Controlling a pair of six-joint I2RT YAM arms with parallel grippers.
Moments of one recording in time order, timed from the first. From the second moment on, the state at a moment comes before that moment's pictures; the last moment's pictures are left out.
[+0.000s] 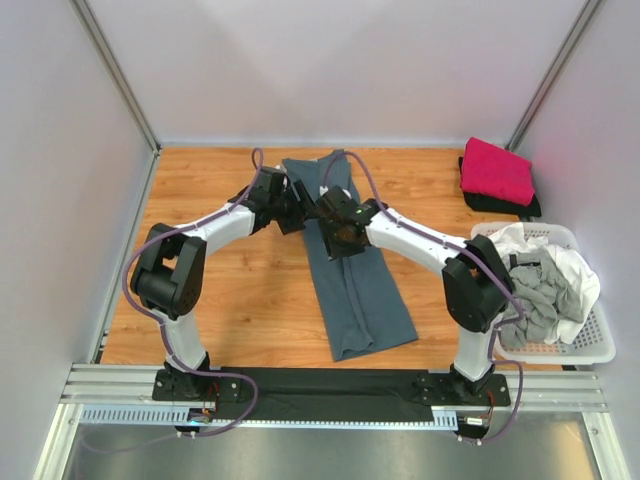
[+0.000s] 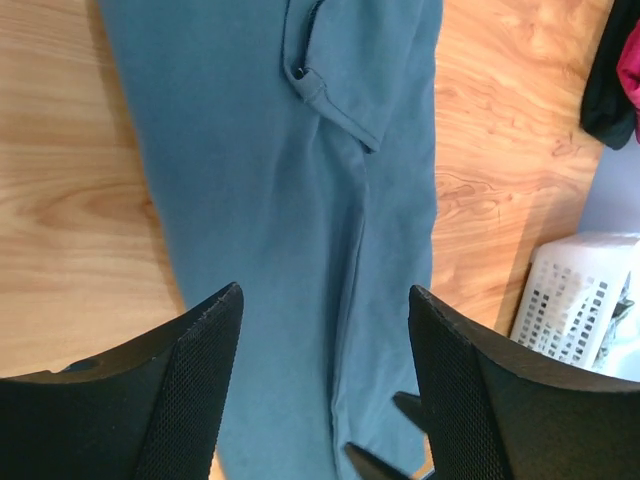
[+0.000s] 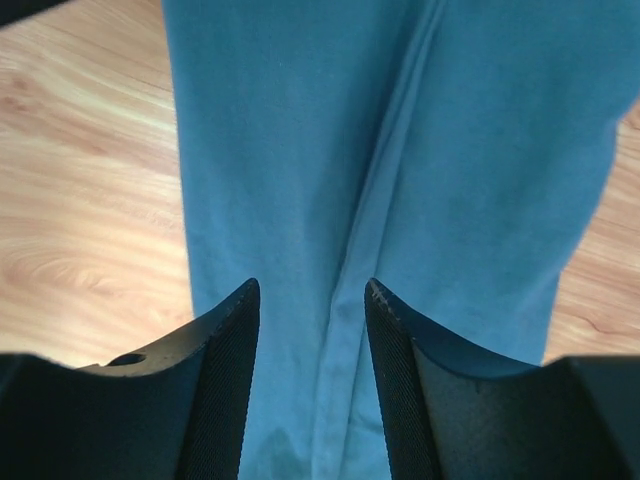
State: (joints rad) left arm -0.43 1.82 1.23 -0.15 0.25 -0.86; right arm 0.74 1.85 1.46 -0.72 0.12 0.44
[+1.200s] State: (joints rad) left arm -0.44 1.91 1.24 -0.09 0.36 -0.85; right arm 0.70 1.77 1.29 -0.85 0.27 0.47
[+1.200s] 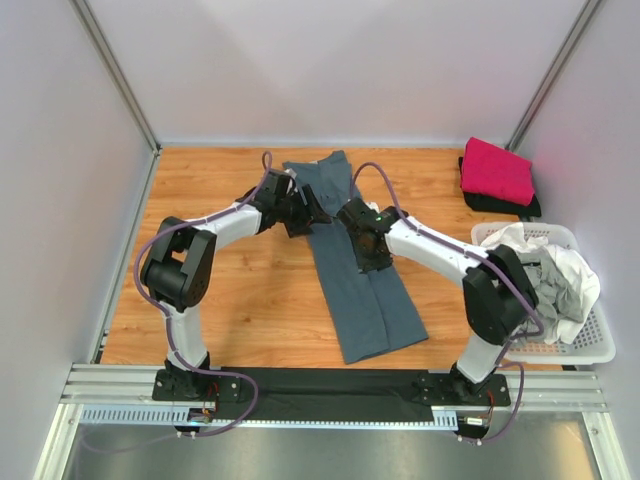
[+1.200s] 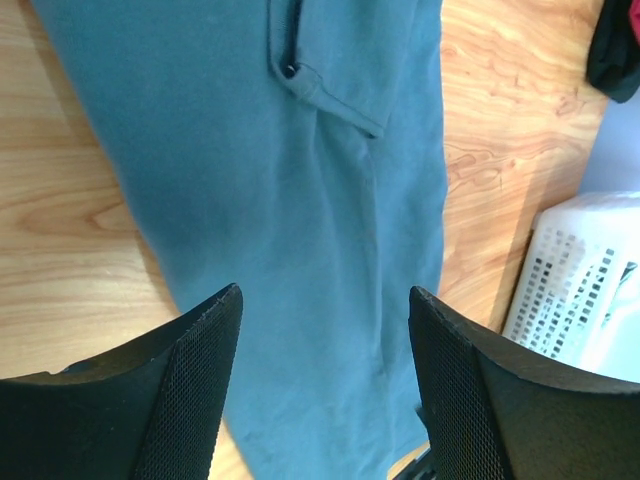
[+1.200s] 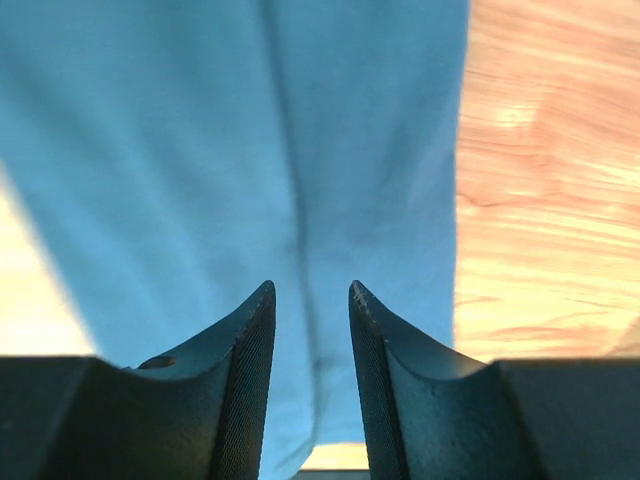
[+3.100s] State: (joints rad) left arm -0.32 2.03 1.47 -0.65 0.24 -0.56; right arm 0.54 1.63 1.30 -0.85 -0.04 0.62
